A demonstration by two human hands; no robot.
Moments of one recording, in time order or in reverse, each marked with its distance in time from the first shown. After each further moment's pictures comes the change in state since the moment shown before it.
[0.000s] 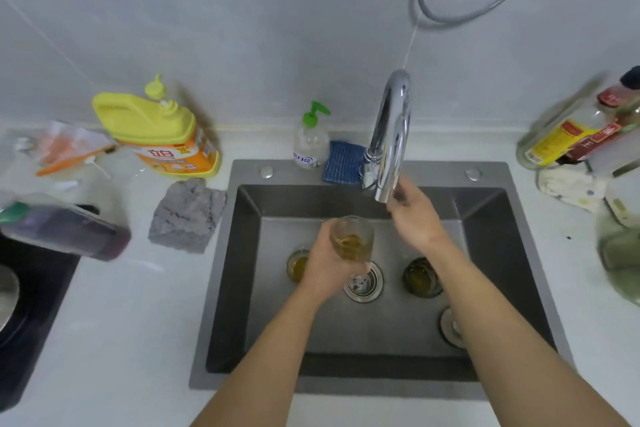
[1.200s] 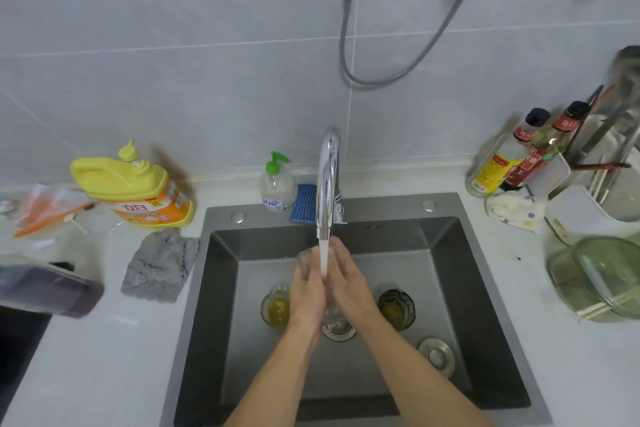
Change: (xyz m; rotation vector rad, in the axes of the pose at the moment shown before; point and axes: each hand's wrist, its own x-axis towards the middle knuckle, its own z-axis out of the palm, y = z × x) left_hand -0.026 0.054 0.049 -0.395 0.264 -0.168; right_hand -0.046 0.024 0.048 0.309 -0.077 0.024
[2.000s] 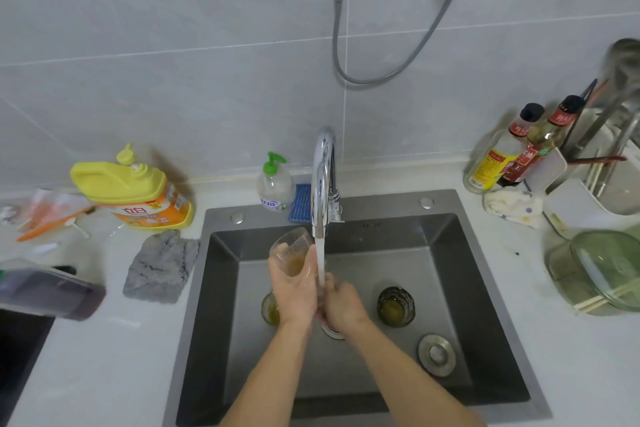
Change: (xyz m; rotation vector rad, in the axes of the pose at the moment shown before) left_hand 0.012 -0.001 -0.005 -0.063 0.166 0.238; right_hand -0.009 0.006 0.018 -0.068 -0.003 0.331
